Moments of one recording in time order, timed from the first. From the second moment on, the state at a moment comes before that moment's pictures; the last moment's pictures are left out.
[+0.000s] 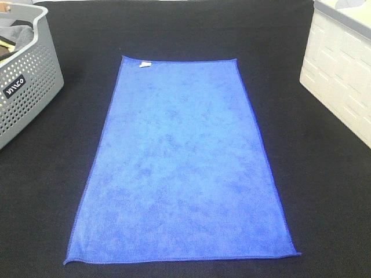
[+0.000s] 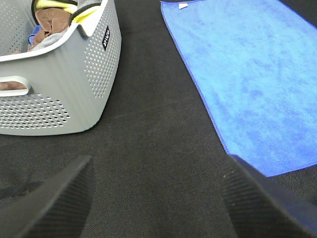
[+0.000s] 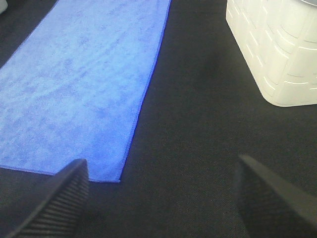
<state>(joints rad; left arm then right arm) -0.05 0.00 -0.51 -0.10 1.05 0.15 0.05 -0.01 -0.51 0.14 1.07 -0.12</state>
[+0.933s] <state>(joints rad) -0.05 0.00 -0.51 -0.10 1.05 0.15 0.05 -0.01 -0.51 0.14 1.07 -0.12</state>
